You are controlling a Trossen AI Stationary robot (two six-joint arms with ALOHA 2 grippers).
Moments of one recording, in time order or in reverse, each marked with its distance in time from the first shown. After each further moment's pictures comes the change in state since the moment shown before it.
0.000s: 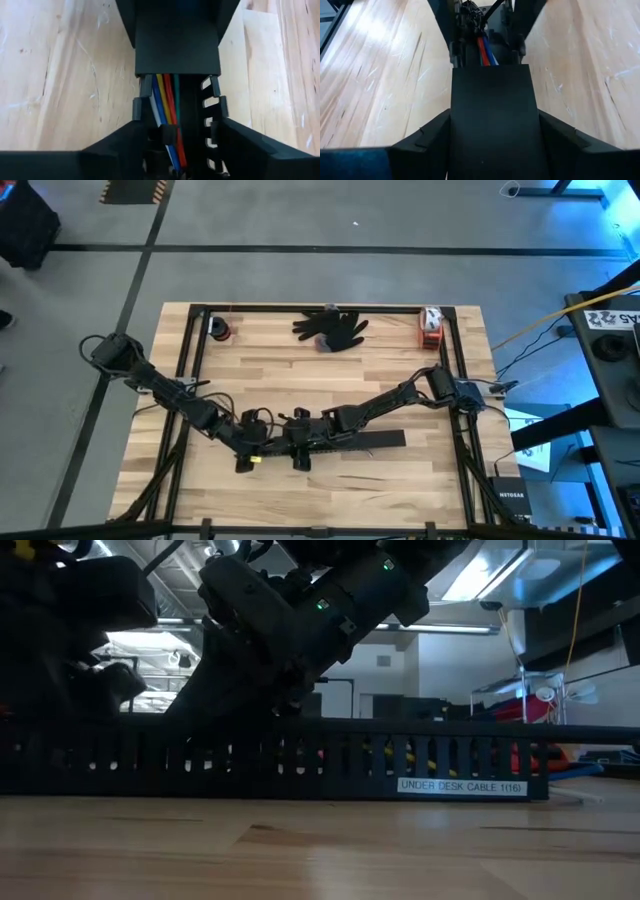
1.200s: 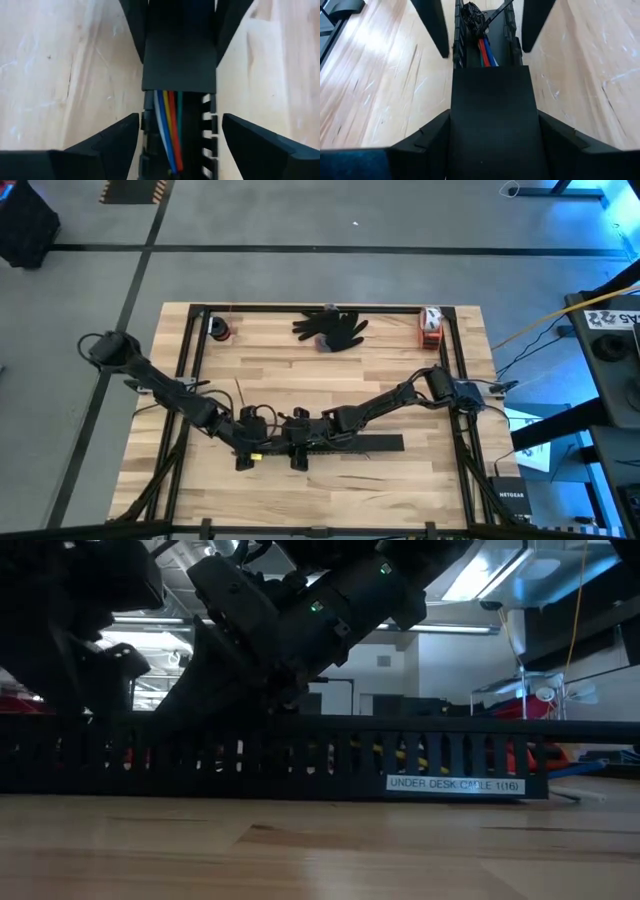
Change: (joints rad) left arm -0.006 -0.061 0.062 -0.157 -0.032 0.021; right arm 0.001 0.003 -0.003 0.036 0.017 0.038
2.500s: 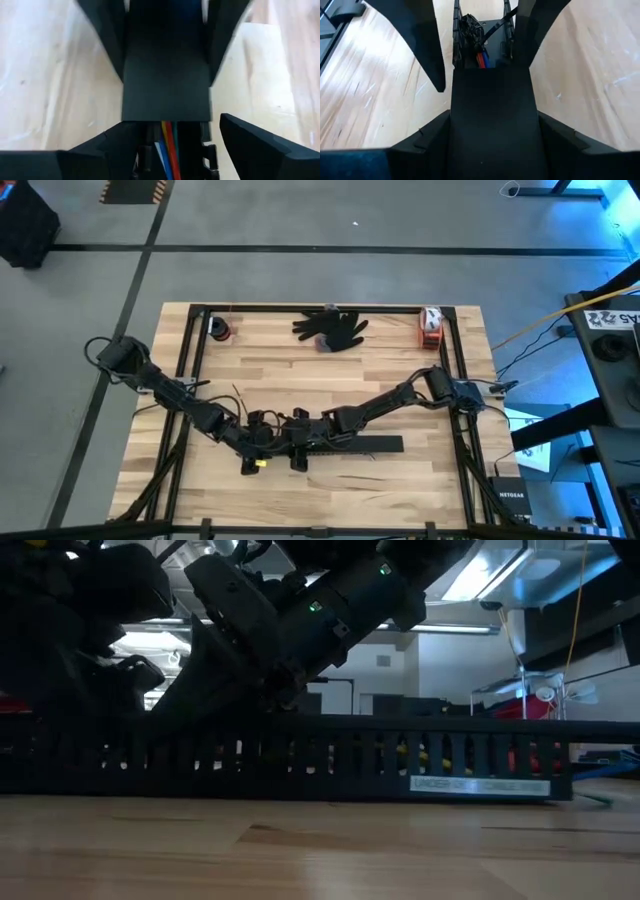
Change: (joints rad) left arm 0.004 0.093 0.002 0.128 -0.017 0.042; right arm -0.001 0.001 0.001 0.022 0.011 0.005
